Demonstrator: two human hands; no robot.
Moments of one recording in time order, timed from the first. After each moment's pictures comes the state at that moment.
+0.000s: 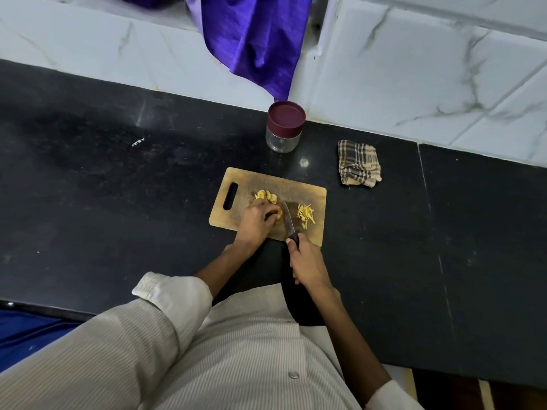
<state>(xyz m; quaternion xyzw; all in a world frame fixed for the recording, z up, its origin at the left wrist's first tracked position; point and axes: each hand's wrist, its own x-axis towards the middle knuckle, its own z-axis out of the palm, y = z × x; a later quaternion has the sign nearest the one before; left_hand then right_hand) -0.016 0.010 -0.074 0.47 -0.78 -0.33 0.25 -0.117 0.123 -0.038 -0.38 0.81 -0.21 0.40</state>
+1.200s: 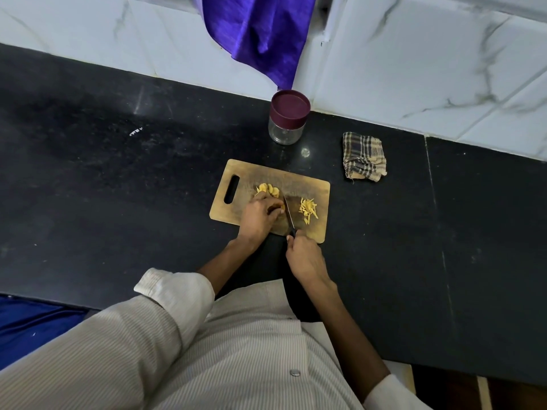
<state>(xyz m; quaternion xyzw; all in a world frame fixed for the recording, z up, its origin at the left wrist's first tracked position) -0.018 0.009 -0.074 0.48 -0.76 -0.35 0.24 -0.105 0.113 -0.029 -0.45 0.84 -0.08 0.31</state>
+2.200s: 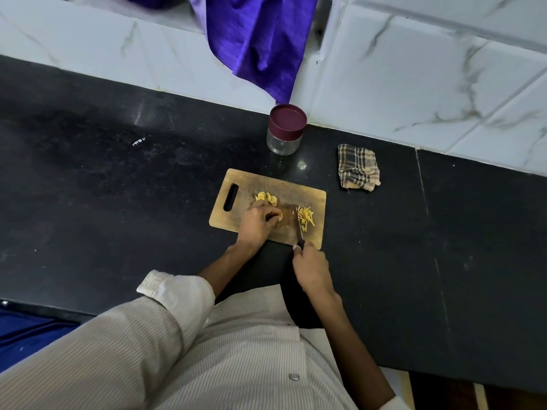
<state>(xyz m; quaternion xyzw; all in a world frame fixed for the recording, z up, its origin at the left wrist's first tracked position) -0.018 0.009 -0.072 0.50 -0.75 -0.36 0.25 -0.112 0.125 -0.026 -0.36 0.86 -0.13 0.34</state>
